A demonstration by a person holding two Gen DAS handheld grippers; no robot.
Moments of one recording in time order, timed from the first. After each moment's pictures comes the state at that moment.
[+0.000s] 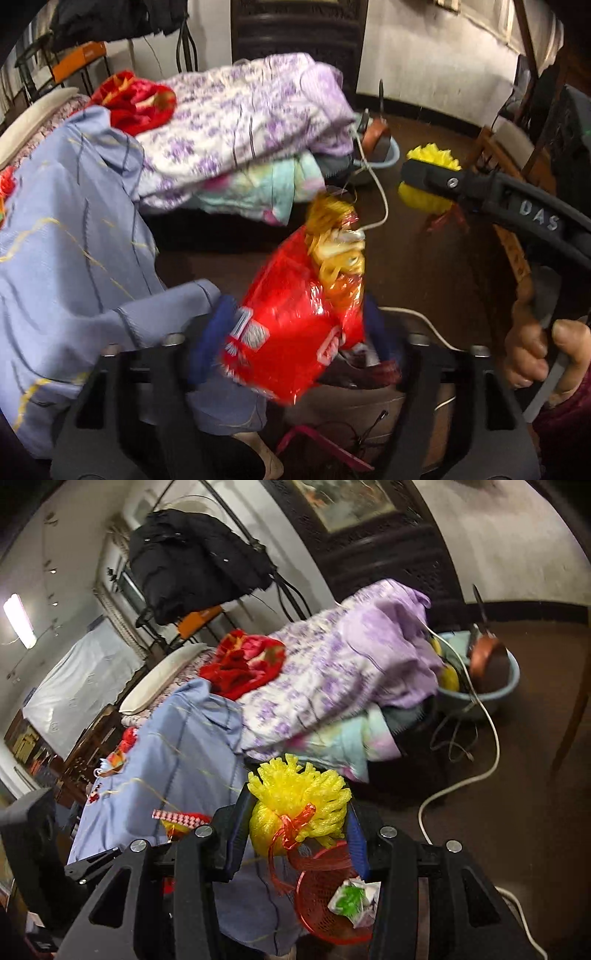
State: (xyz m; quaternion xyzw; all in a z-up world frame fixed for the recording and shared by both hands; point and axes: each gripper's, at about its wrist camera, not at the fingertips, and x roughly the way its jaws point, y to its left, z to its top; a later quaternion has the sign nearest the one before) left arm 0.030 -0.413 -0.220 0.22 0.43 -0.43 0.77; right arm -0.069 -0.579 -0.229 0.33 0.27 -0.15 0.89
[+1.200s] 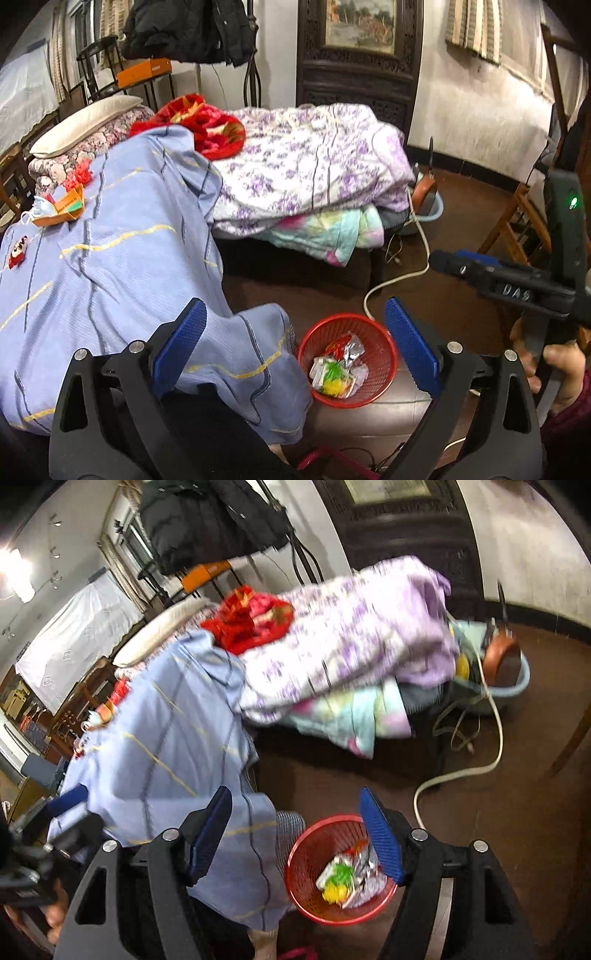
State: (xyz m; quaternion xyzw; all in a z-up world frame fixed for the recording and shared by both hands) left arm 0.052 -0.341 -0.154 0.16 0.36 -0.36 0.85; right arm -0.030 -0.547 -0.216 0.27 0.34 -0.12 0.89
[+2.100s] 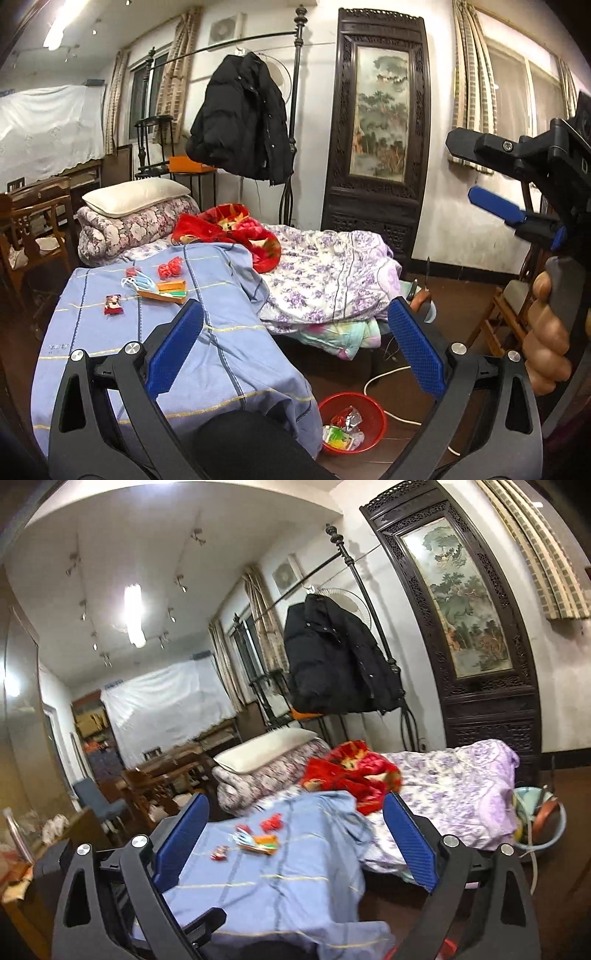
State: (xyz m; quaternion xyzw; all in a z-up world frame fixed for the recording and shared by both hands) left arm -0.021 -0.197 0.012 0.05 0.18 -0.34 0.92; right arm -0.094 -0.396 0.058 0.19 0.07 -0.03 0.98
